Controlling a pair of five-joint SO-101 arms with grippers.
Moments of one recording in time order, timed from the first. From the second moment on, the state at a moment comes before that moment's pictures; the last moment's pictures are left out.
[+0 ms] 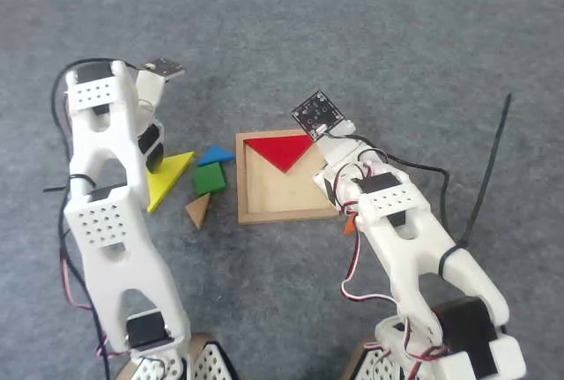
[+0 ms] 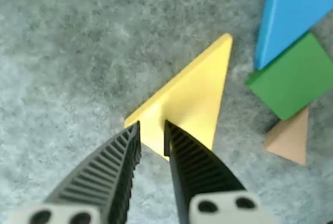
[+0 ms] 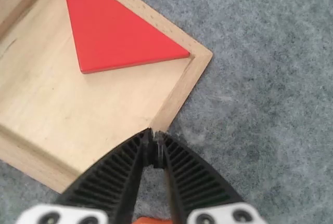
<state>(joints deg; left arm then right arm) -21.6 48.5 -32.8 98.8 -37.8 -21.8 -13.0 50.3 25.8 21.7</state>
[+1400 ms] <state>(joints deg) -22.5 51.2 -38.5 99.0 -41.9 -21.8 -13.0 50.3 25.8 21.7</state>
